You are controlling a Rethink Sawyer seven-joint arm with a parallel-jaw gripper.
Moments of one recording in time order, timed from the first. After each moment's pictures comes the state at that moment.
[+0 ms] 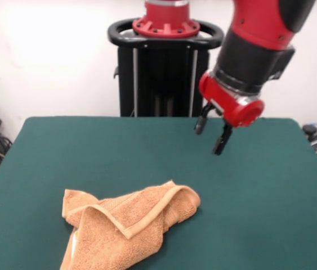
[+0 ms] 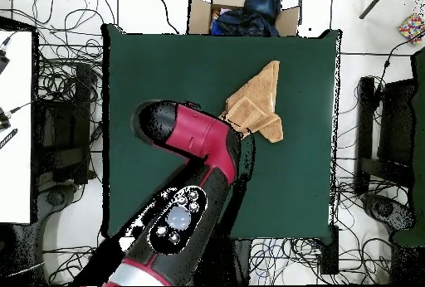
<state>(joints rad) 0.27 -0.42 -0.59 1.47 0.45 0.69 2.39</state>
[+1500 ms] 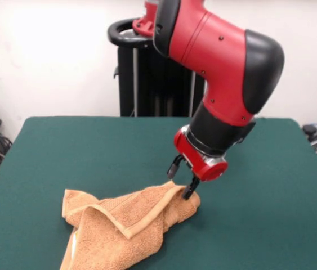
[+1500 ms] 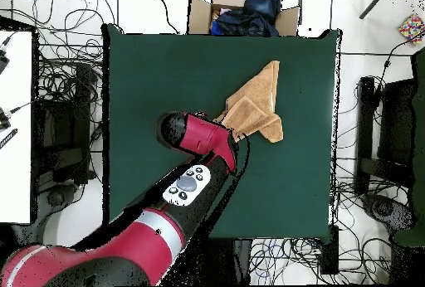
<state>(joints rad) 0.25 -0.19 -0.58 1.45 0.48 0.49 2.39</state>
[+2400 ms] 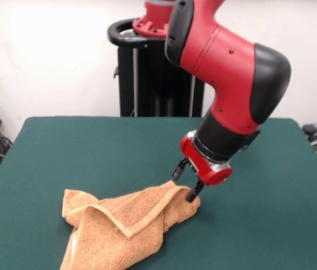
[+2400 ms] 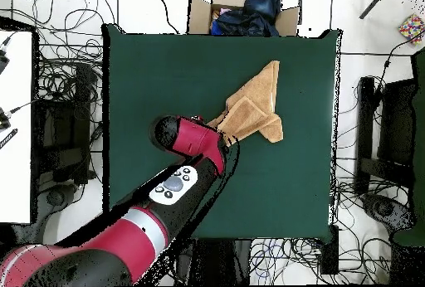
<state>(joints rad) 0.31 -0.12 -0.62 1.45 0.55 0.49 2.39</state>
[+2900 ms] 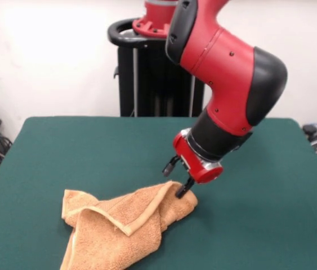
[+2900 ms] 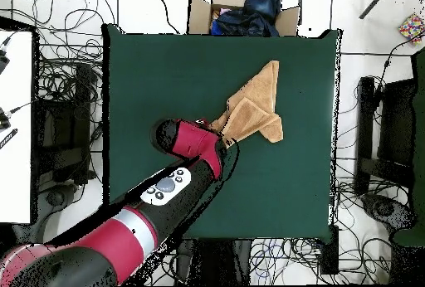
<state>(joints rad) 0.34 -0.07 -0.69 1.45 0.56 0.49 2.39</state>
